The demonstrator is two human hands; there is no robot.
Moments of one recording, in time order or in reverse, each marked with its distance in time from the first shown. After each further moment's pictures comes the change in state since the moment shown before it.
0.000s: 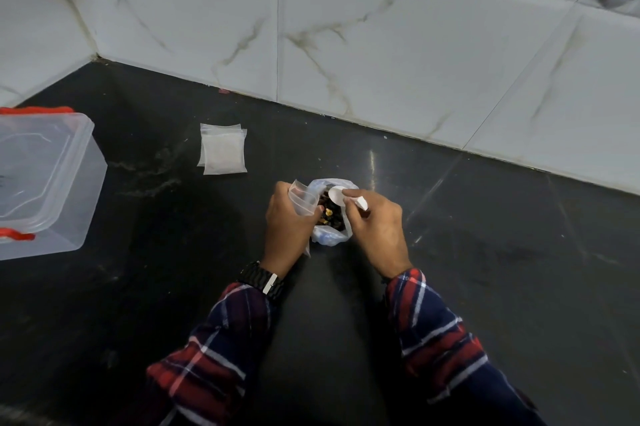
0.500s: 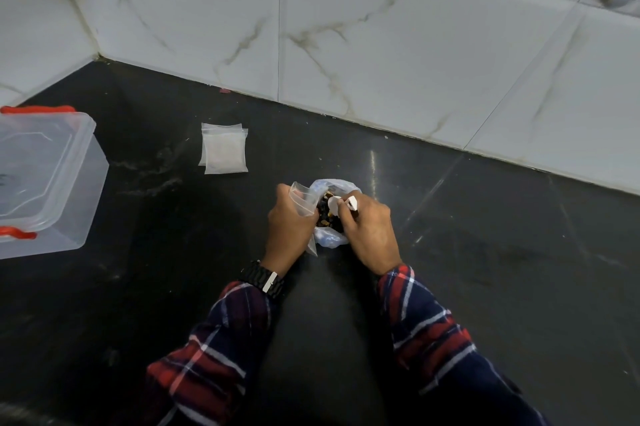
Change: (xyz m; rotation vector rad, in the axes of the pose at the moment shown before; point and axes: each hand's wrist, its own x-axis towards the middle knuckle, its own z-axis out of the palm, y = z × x) left_hand -0.001 0.004 -0.001 -0.020 -0.051 -0.033; right_hand 0.002 0.006 0.014 -0.094 -0.106 0.055
